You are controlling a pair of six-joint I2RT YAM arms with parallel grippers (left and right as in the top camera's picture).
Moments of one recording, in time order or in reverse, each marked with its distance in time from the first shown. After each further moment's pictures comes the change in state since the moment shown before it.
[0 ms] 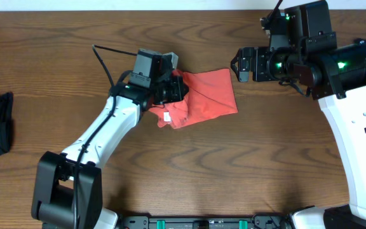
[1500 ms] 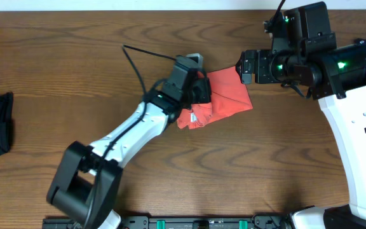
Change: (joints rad) left arm -0.208 0.085 0.000 0.206 -0.251 -0.119; right arm 0.000 0.000 0.000 -0.041 0.068 0.011
